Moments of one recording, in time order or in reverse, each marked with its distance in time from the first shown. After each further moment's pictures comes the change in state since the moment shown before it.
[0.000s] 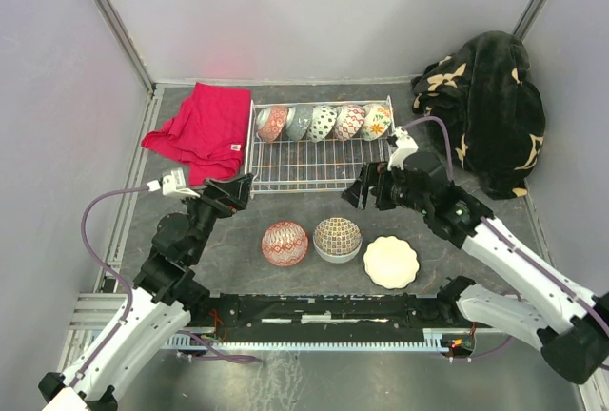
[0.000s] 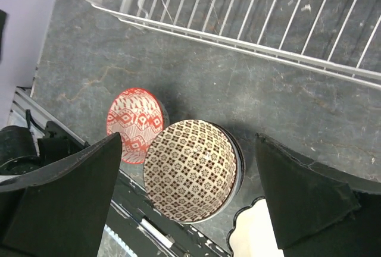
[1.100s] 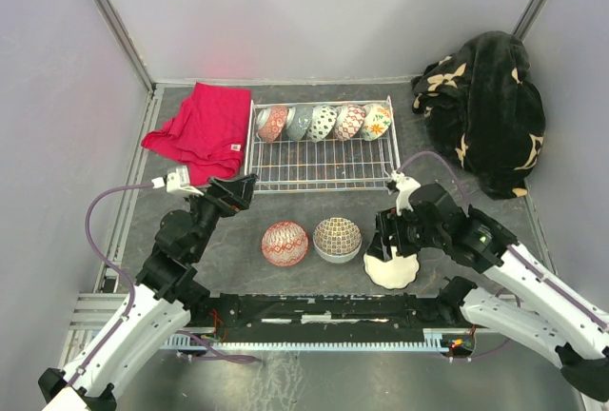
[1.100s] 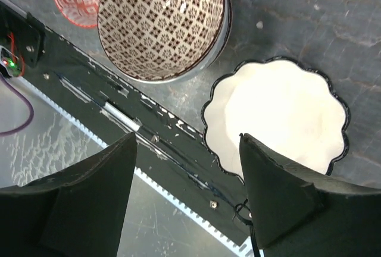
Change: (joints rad) left arm 0.000 0.043 0.000 0.022 0.030 0.002; right arm 0.106 -0.251 -0.042 -0.486 -0.052 -0.097
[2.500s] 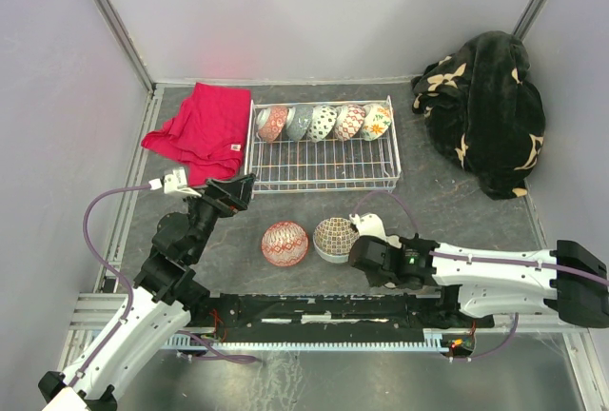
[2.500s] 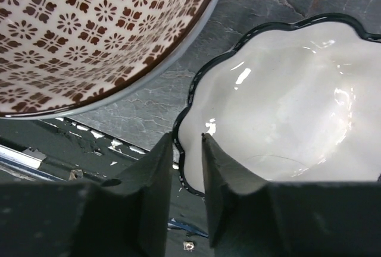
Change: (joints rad) left arm 0.000 -0.029 0.000 0.000 0.003 0.000; right arm 0.525 0.346 -0.198 0.164 0.515 0.314
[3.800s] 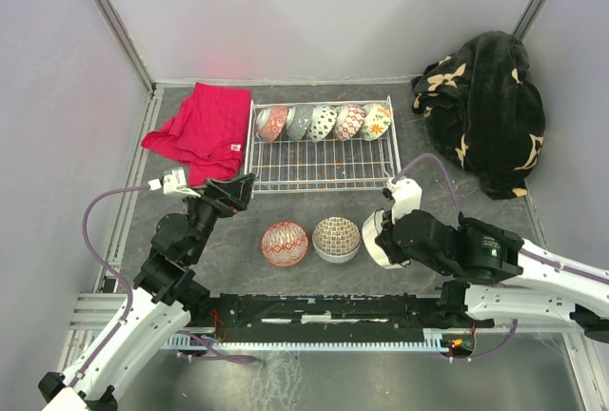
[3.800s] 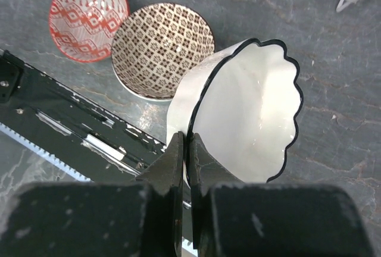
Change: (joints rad) left arm 0.000 -0.008 0.000 0.000 0.001 0.000; right arm 0.005 -0.295 0.360 -0.278 0.127 -0.098
